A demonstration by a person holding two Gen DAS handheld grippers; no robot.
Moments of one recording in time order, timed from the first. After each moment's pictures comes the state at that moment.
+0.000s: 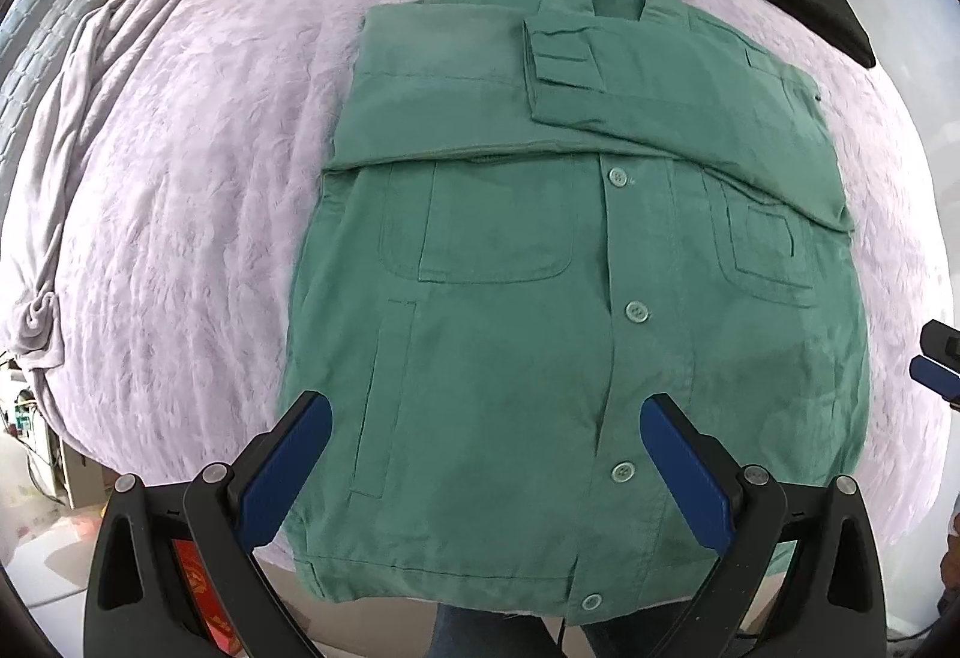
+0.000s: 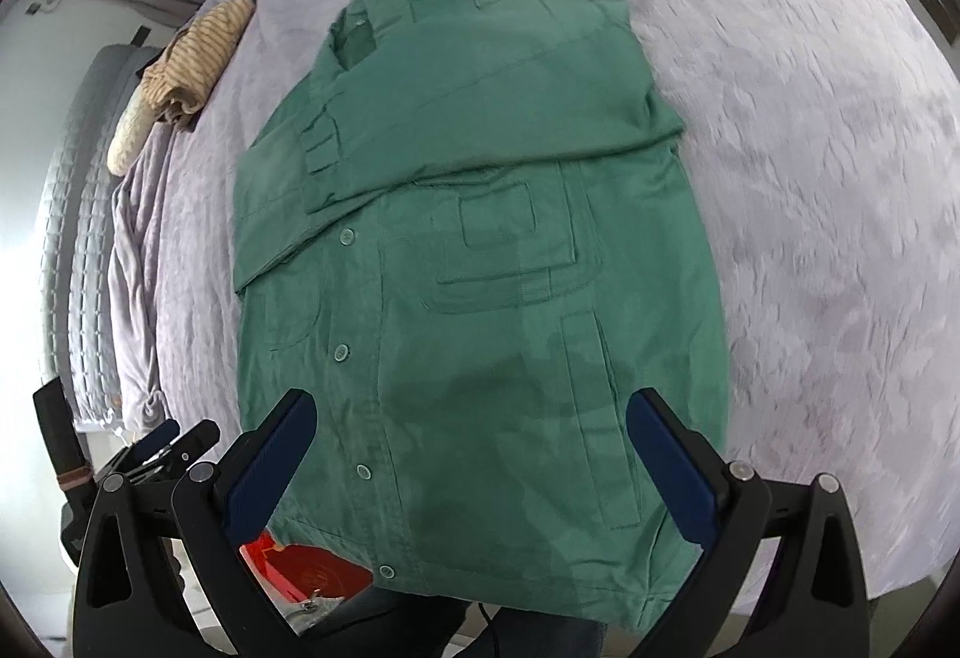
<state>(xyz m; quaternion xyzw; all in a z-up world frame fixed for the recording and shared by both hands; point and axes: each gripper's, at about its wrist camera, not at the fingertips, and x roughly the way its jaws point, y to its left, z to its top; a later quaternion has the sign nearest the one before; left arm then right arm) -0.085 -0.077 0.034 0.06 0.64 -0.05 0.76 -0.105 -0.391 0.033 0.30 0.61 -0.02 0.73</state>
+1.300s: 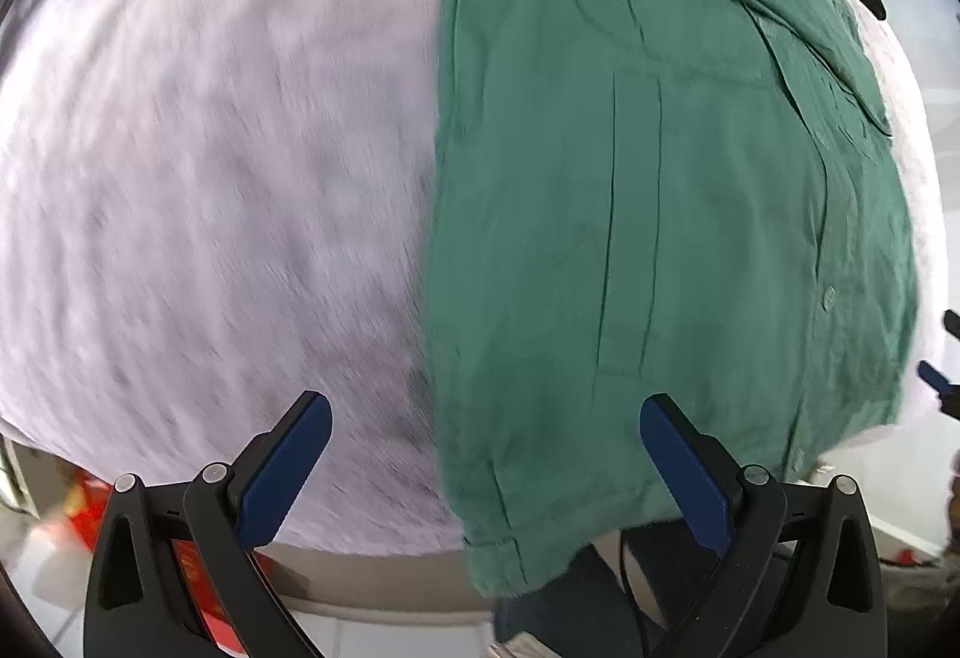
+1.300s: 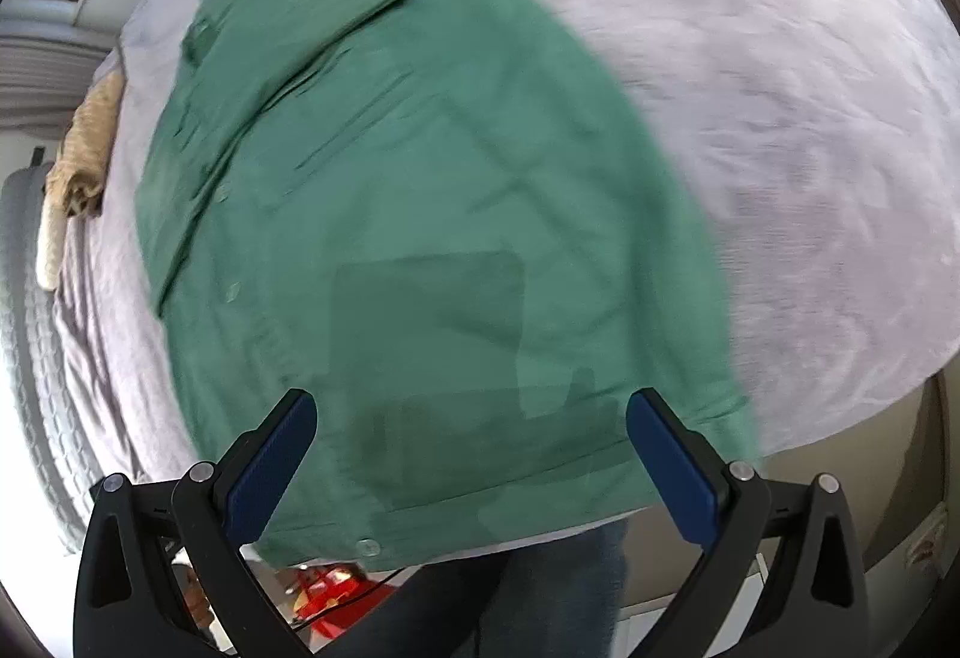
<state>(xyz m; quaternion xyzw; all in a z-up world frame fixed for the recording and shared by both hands) -0.126 0.099 -0.073 0.00 0.73 -0.14 0.67 -0.214 -0.374 -0.022 0.37 0.60 -0.18 0.69</state>
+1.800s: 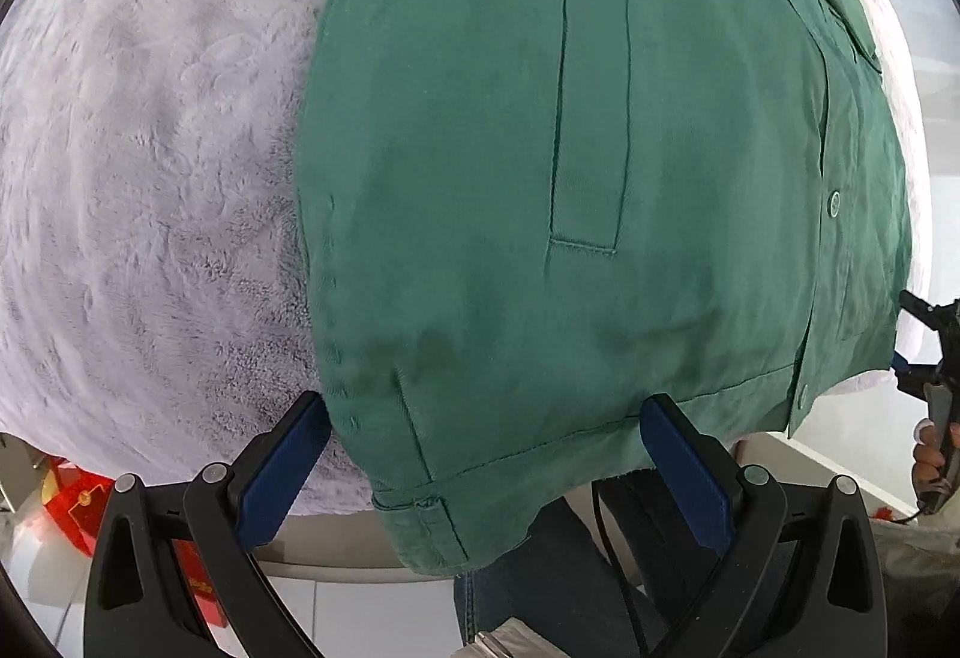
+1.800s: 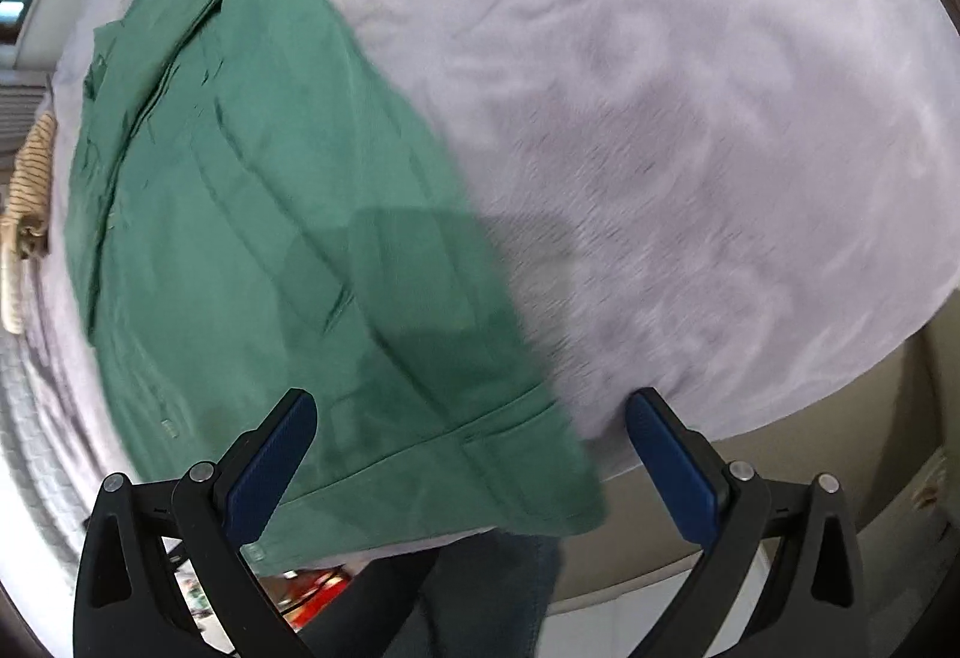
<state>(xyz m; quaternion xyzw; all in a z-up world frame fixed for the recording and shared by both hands) -0.153 0.085 -0.108 -0.01 0.77 -0.17 0.62 -0.259 -0.403 -0.073 0.42 0.61 -0.19 0.64</state>
